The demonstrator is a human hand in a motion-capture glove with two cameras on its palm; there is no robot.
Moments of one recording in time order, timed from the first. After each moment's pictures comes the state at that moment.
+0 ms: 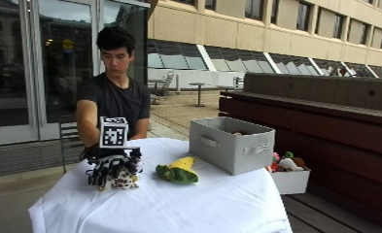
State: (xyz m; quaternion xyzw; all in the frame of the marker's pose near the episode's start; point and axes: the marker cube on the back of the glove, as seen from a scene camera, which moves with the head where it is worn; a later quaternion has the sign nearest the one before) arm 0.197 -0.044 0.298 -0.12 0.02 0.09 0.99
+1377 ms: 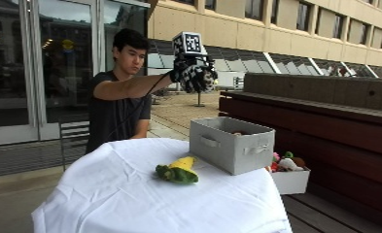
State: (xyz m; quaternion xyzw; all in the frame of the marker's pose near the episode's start) arm -0.086 -0.090 -0.020 0.03 -0.04 0.04 1.00
